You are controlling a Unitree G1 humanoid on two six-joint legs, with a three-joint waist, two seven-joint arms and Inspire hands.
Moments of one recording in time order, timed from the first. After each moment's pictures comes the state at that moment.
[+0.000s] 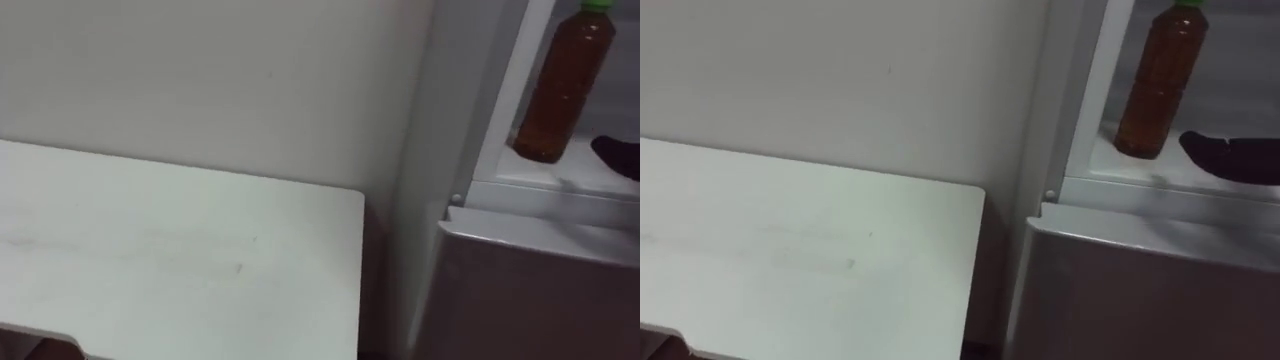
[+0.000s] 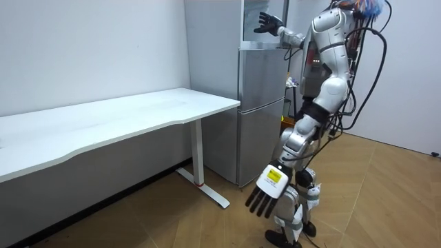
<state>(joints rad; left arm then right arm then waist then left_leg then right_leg) 0.42 0.29 0.20 0.74 0.21 0.15 0.11 -0.34 -0.83 -0.16 -0.01 0.43 0.12 -0.36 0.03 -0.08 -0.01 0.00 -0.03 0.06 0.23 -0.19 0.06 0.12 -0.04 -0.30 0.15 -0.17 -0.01</state>
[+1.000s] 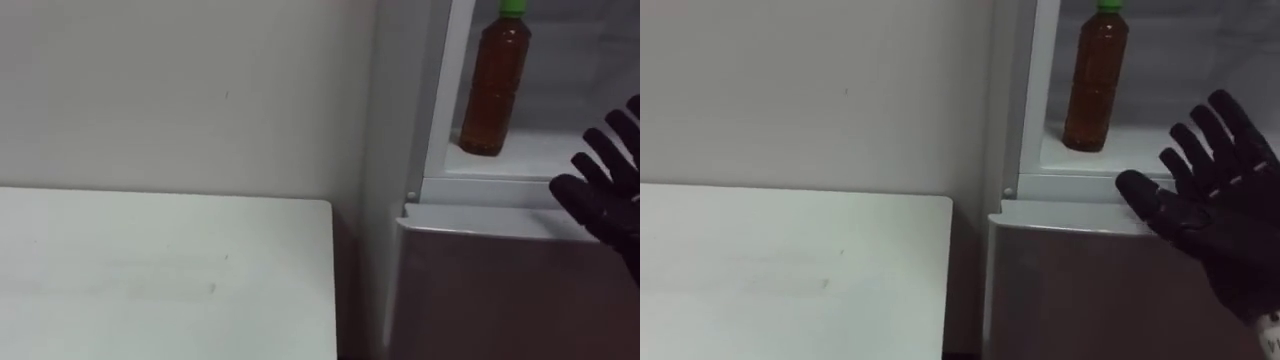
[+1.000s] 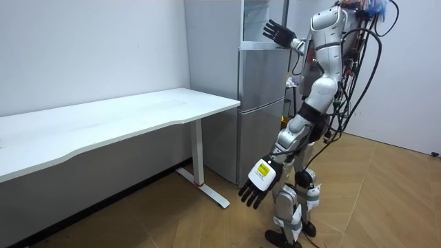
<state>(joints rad) 0.38 0.22 0.16 0.87 0.37 0.08 0.10 0.08 -0.45 -0.31 -0.33 1.07 -0.01 0.08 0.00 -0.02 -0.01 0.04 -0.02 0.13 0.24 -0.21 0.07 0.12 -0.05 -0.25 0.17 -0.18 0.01</state>
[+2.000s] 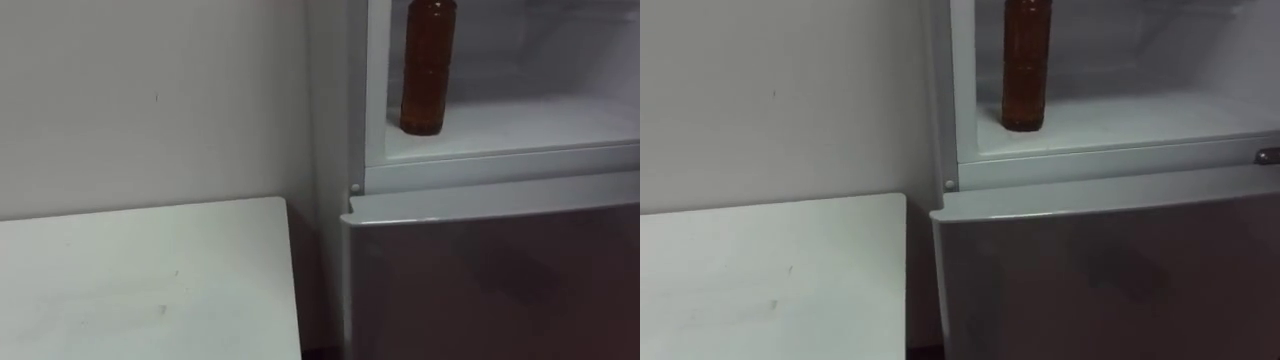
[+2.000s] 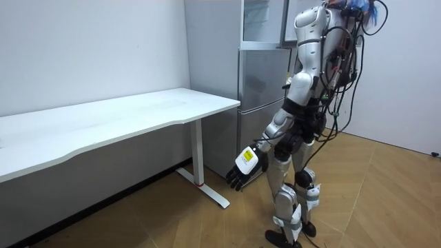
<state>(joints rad) 0.32 0.17 0.09 0.97 0.31 -0.01 0.24 0.32 -0.21 -0.14 0.23 0.58 -0.15 -0.46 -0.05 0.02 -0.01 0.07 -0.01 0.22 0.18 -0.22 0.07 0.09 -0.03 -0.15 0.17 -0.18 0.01</state>
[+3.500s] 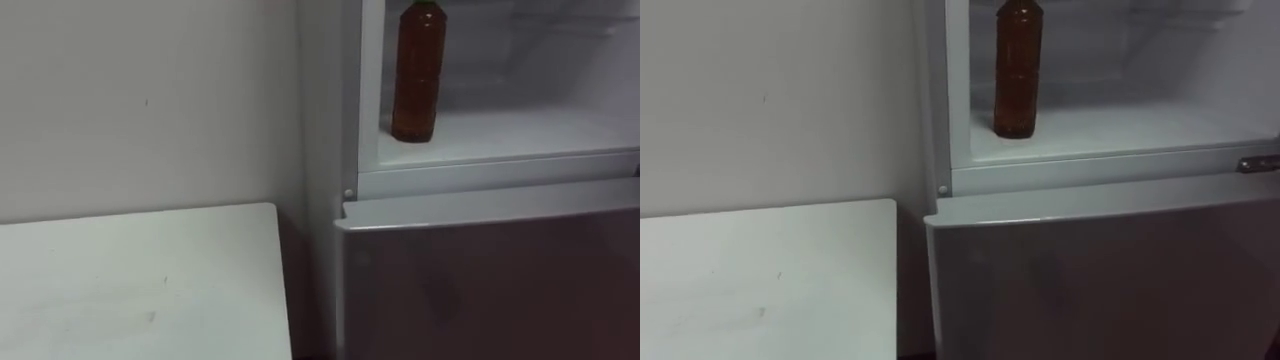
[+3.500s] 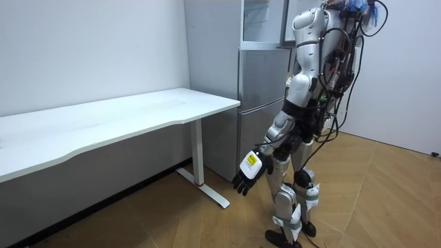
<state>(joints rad) 0.34 0.19 0.11 1.00 0.27 0.00 0.19 0.25 -0.20 -0.35 0.82 1.60 -0.10 -0.22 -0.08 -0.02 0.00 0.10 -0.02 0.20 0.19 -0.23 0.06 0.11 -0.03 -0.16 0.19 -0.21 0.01</state>
